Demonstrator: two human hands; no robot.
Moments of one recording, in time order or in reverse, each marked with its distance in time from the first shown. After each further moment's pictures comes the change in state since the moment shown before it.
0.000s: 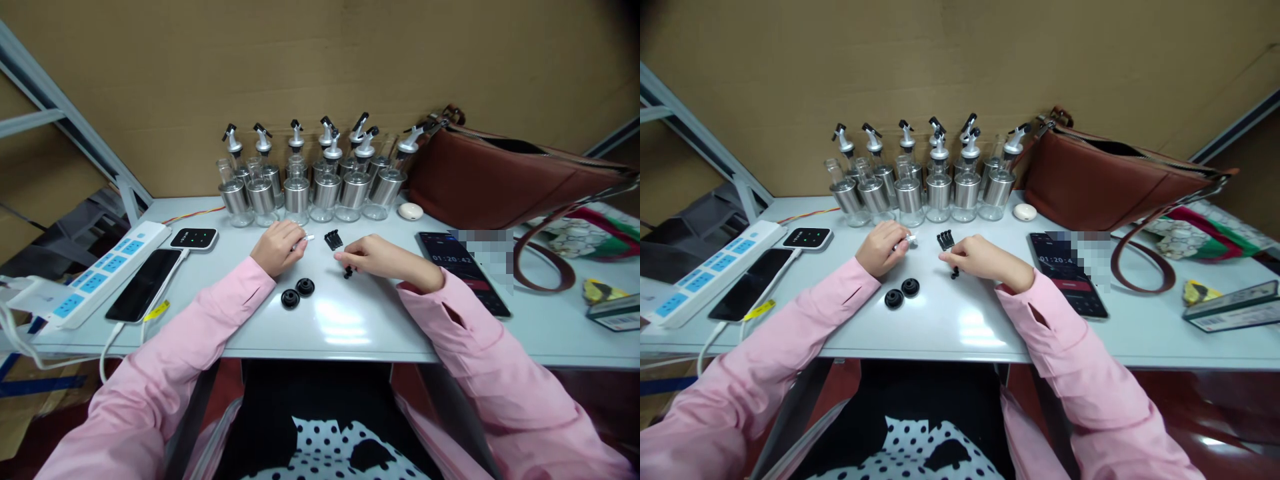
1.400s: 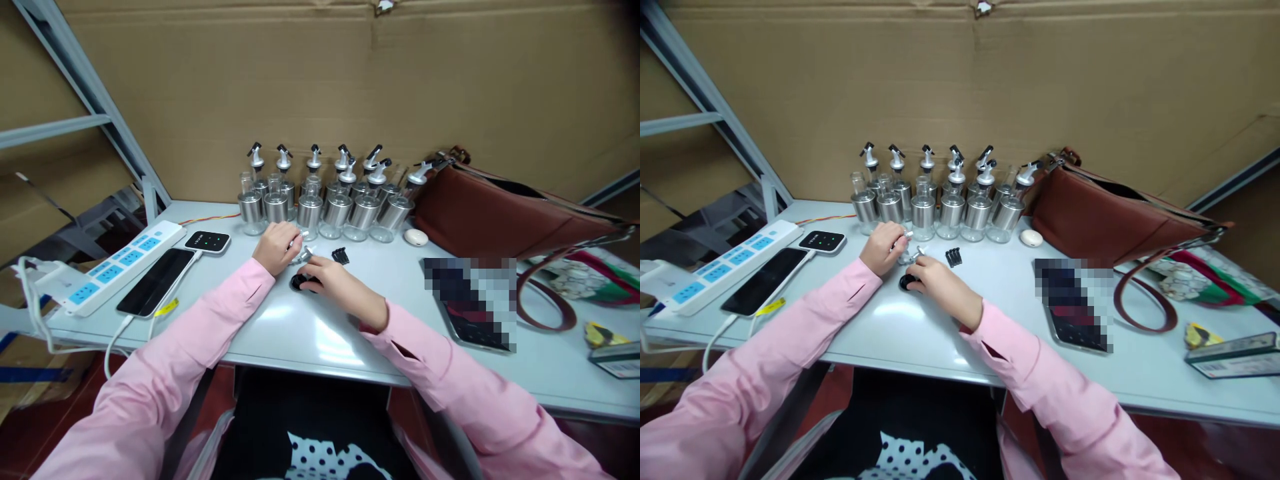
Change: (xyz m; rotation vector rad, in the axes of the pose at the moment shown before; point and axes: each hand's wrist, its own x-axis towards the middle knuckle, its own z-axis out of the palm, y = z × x) left_hand -0.002 -0.016 -0.008 0.066 0.137 -0.172; right_hand 0.030 -0.047 0.051 -0.154 0.268 -0.485
